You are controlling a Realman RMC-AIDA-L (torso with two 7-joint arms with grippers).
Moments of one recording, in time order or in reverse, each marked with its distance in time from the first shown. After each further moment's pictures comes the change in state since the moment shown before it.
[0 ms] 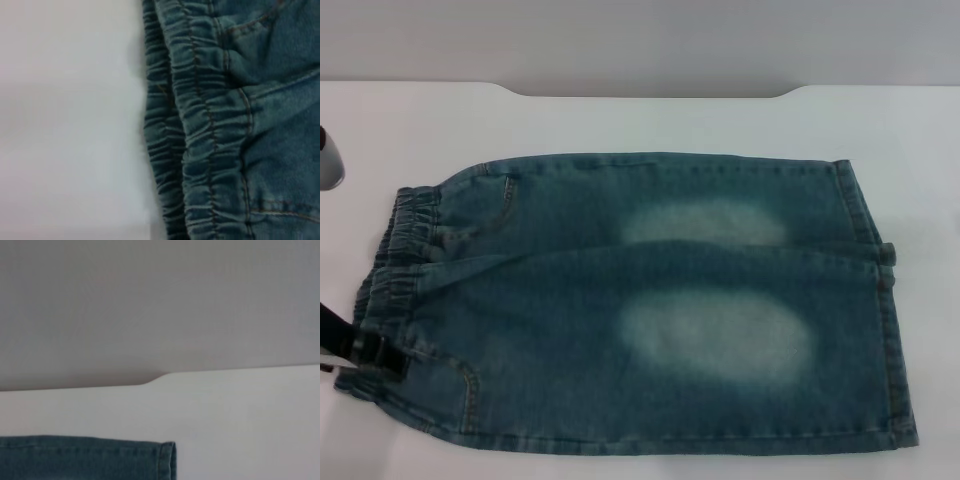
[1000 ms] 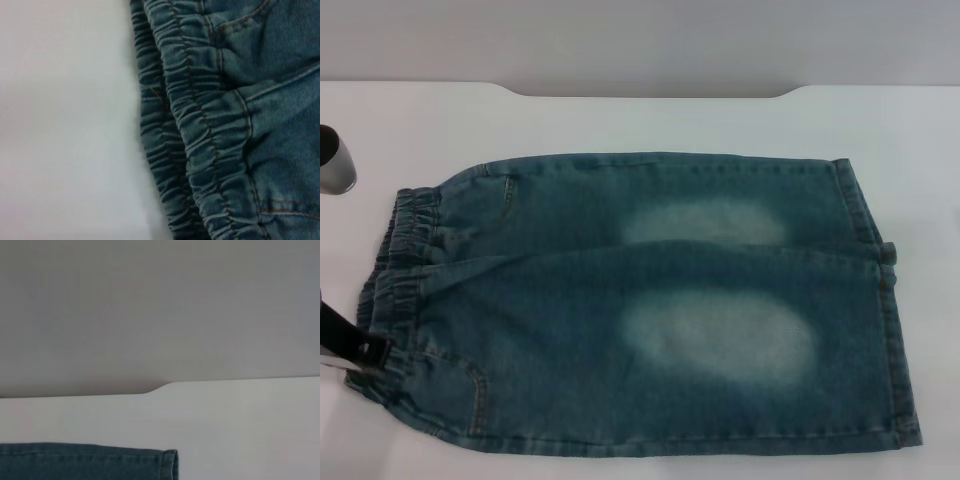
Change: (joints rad) left arm -0.017 0.001 0.000 0.038 -0.006 0.009 0.034; right arm 0.001 0.002 0.008 -0.029 0.003 0.011 0.008
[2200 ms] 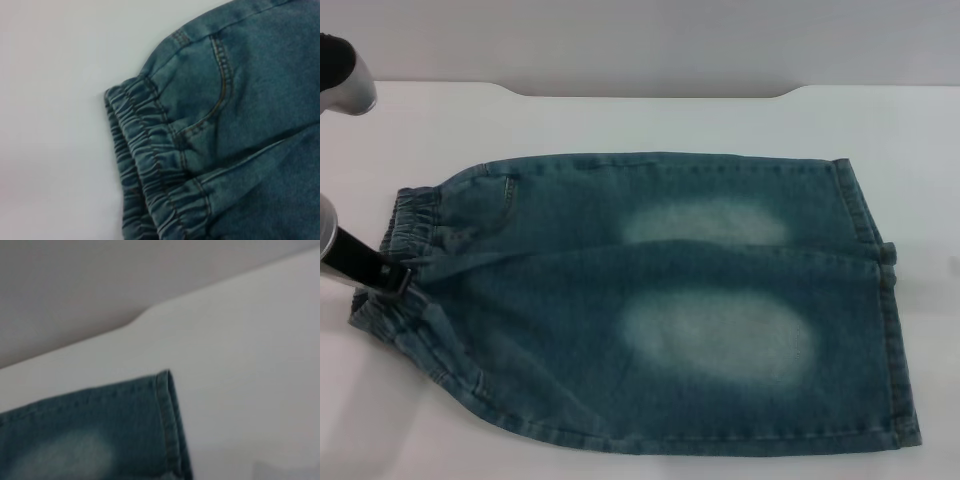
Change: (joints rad) left arm -0.084 0.002 -0.026 -0.096 -0.001 -0.008 0.057; right arm -0.039 0.010 -0.013 0.176 -0.004 0.035 0.138
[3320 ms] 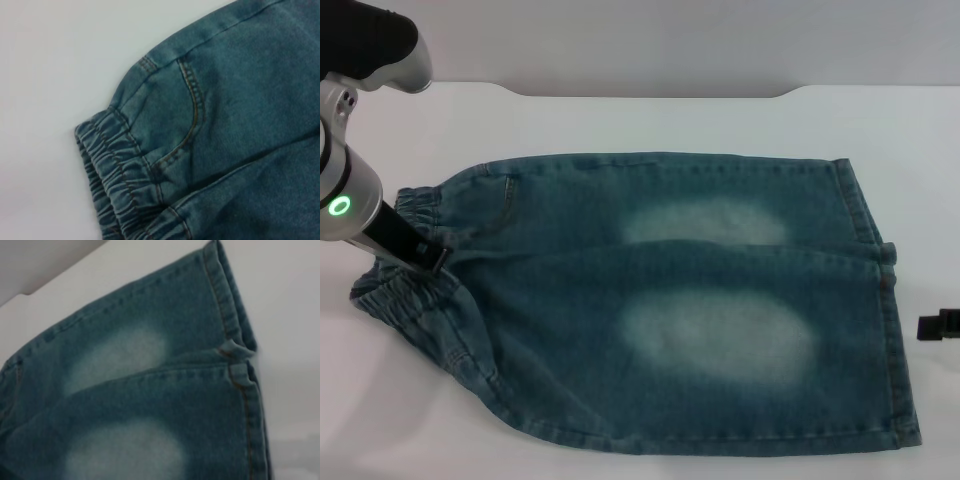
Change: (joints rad) left arm -0.127 0.000 0.006 0.119 0.000 0.013 0.039; right arm -0.132 0.012 -0.174 0.052 0.157 0.074 0.108
